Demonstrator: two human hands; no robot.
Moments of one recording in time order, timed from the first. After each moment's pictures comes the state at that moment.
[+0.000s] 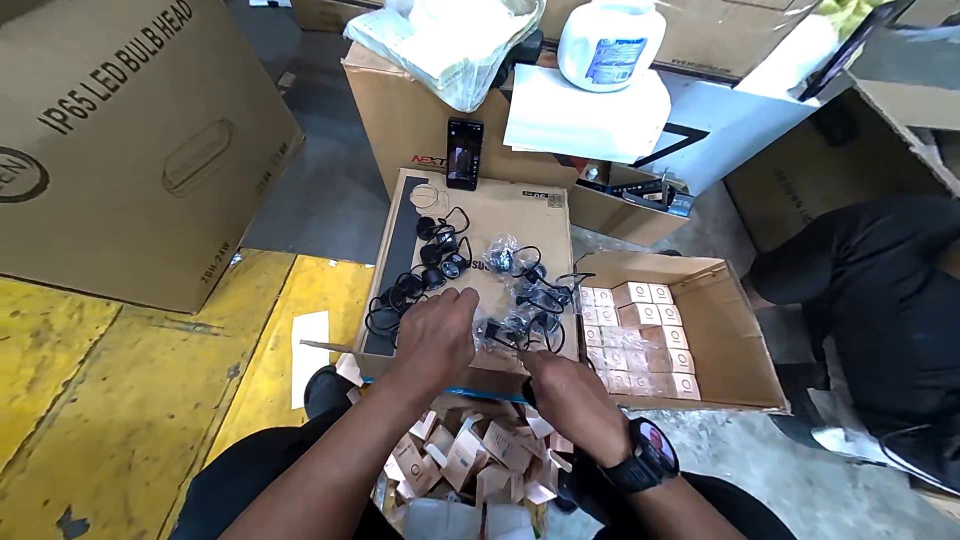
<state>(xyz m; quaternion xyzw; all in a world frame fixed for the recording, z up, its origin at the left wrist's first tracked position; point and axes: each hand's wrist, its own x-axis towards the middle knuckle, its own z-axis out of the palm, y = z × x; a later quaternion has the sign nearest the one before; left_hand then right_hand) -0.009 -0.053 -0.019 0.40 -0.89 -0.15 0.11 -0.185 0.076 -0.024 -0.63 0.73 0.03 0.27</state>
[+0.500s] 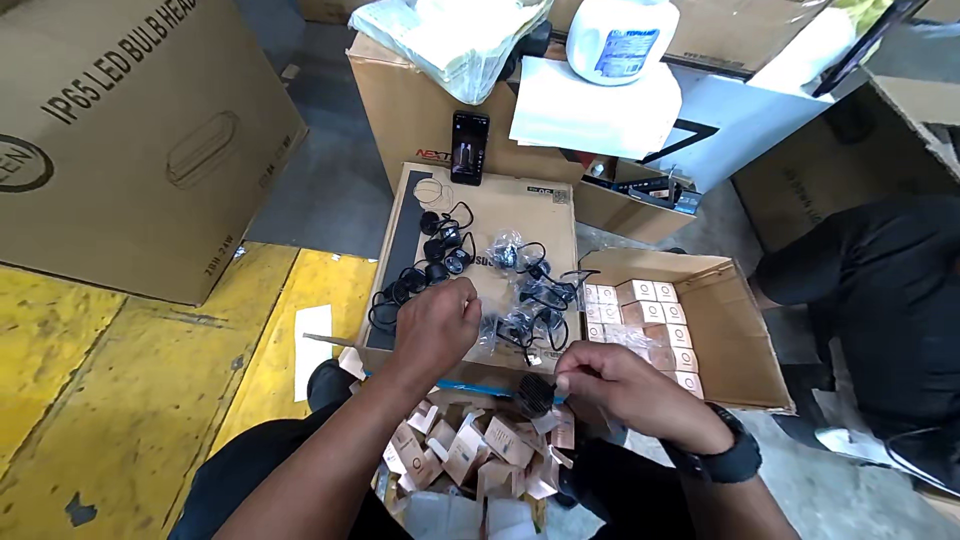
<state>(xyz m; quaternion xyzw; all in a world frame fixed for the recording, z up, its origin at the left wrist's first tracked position) -0.009 -0.062 -0.001 0.49 -0.82 -0.29 0.09 -0.249 0.088 0.002 -0.59 0.61 -0.22 0.48</state>
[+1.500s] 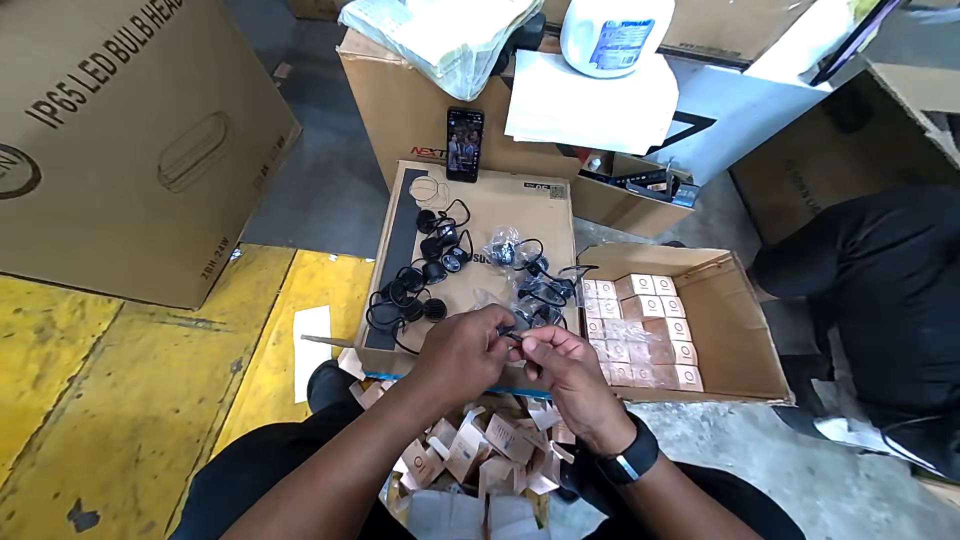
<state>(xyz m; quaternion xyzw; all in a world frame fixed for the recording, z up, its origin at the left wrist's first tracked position) -0.015 -0.037 -0.012 0.37 -0.82 -0.43 0.07 -0.175 0.076 -0.042 -0.23 0.53 -0.60 0.54</state>
